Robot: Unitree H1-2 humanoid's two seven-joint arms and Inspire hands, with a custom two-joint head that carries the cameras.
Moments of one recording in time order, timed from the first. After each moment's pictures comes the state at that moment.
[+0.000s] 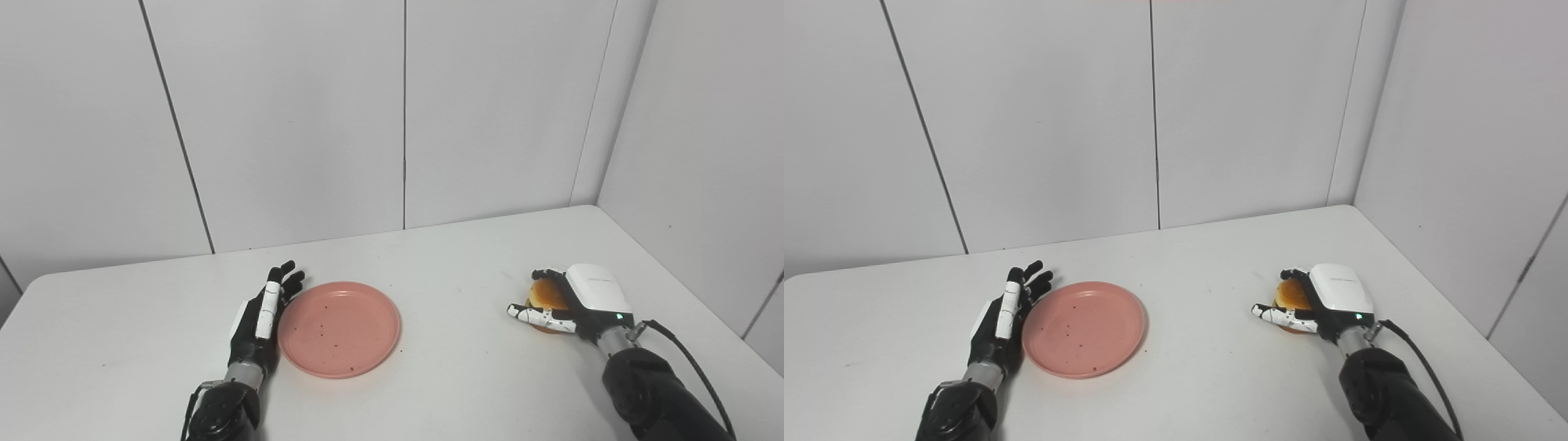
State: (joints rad) left arm -0.63 -0.02 0.04 0.78 -0.13 -0.14 -0.13; right arm -0.40 -0.51 0.12 0.42 -0.78 0.05 -0.17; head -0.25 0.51
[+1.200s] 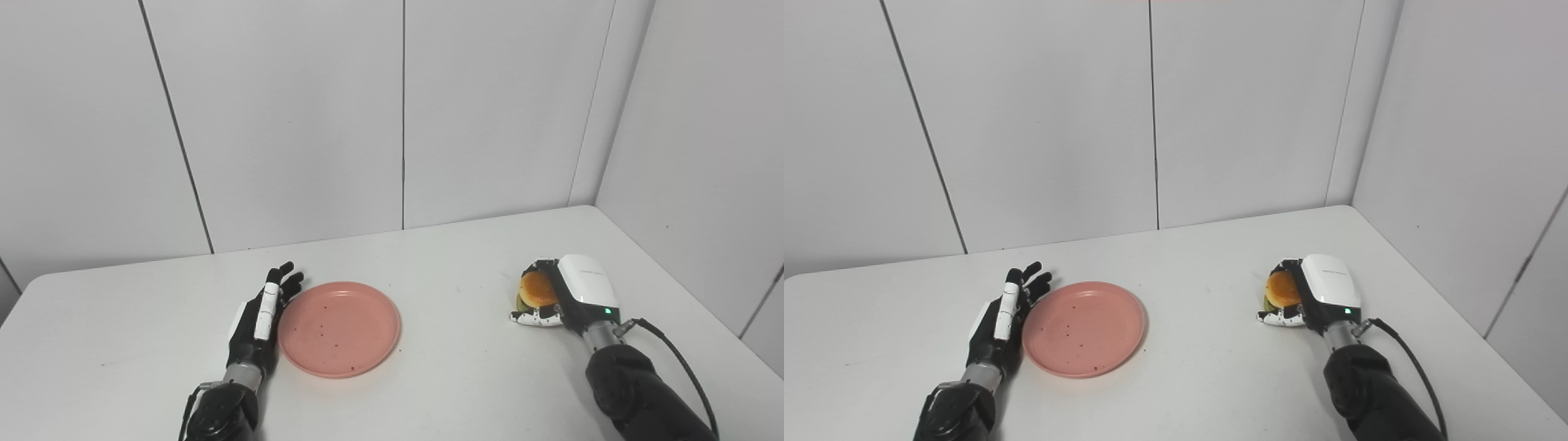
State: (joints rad) left arm -0.62 -0.02 0.03 0.77 -0.13 -0.13 -0.13; right arm -0.44 -0.49 0.17 0.50 -0.70 0.01 -0.33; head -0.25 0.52
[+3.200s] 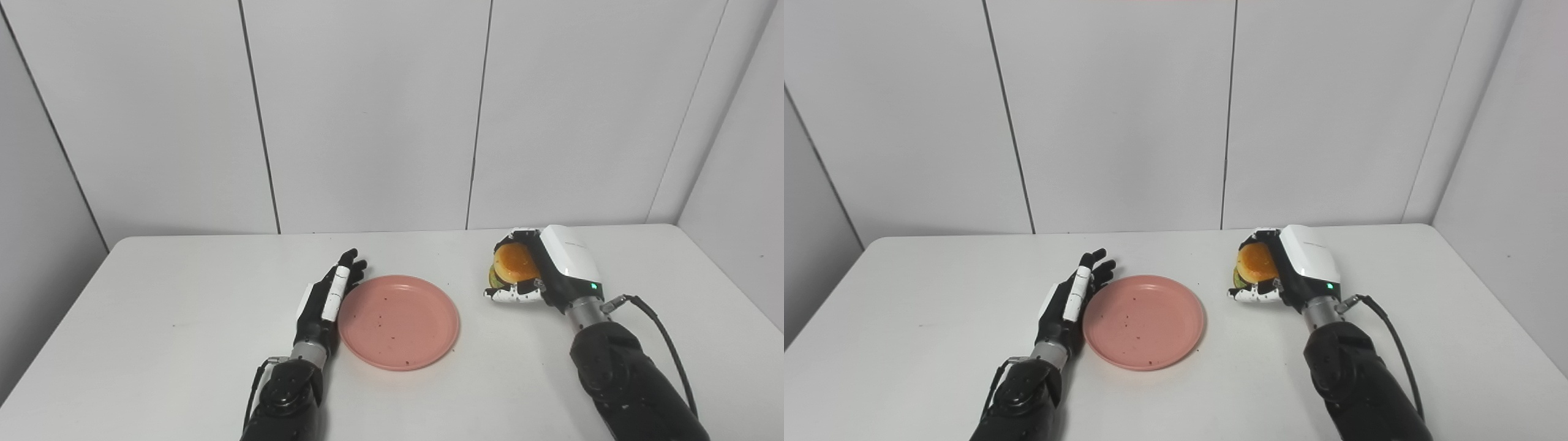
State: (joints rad) left arm -0.63 -0.06 0.01 0.78 -0.10 -0.14 -0.04; right arm -0.57 -0.34 0.21 0.31 -0.68 0.03 -0.14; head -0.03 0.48
